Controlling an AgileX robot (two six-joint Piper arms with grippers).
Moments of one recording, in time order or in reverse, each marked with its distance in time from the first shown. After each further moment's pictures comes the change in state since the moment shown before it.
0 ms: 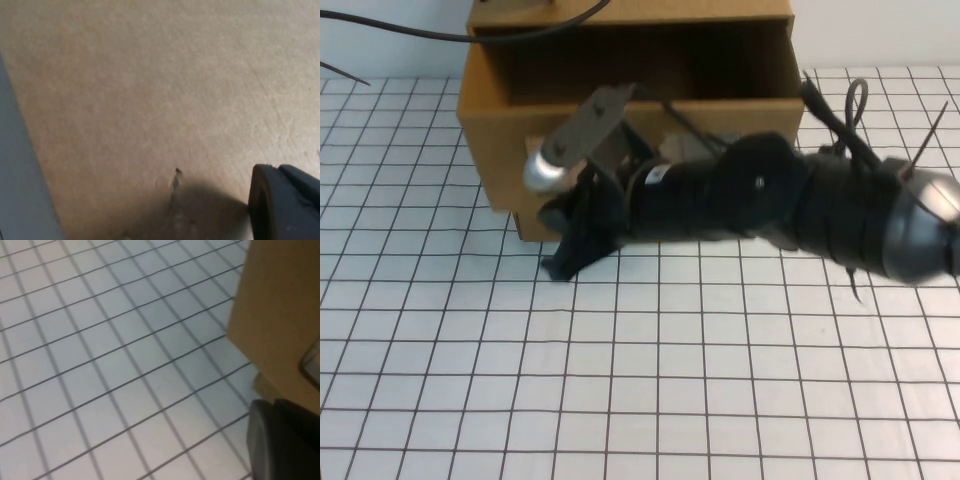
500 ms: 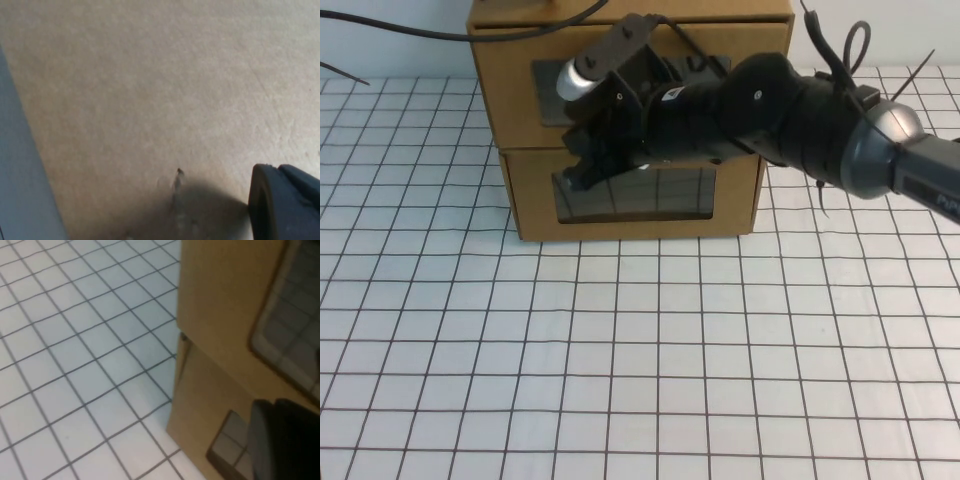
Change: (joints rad) right arm -0.162 0.227 -0.349 0.000 0.124 -0.002; left arm 0.000 0.000 0.000 -0.002 -0.003 0.000
